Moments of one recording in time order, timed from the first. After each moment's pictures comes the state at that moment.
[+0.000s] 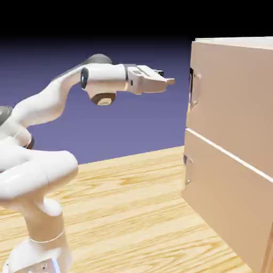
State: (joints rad) arm -1.18 -1.65 1.05 -2.53 2.21 2.47 -0.08
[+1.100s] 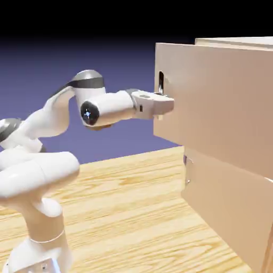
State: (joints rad) arm -1.25 -1.76 0.86 -2.95 2.44 1.65 -0.47
